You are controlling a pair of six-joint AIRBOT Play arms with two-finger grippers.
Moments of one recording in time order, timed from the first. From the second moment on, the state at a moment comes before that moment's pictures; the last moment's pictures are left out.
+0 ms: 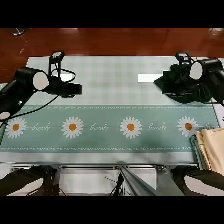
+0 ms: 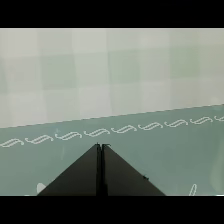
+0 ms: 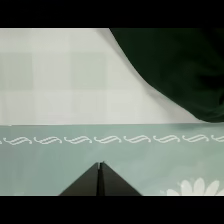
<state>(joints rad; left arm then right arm) -0.33 -1.22 1.08 1.50 -0.98 -1.80 0.14 -1.32 1.19 -1.66 1.18 1.78</state>
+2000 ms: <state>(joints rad) -0.21 -1.02 1.07 1.55 -1.03 -1.72 -0.30 -1.51 1.73 -1.29 0.90 1.55</state>
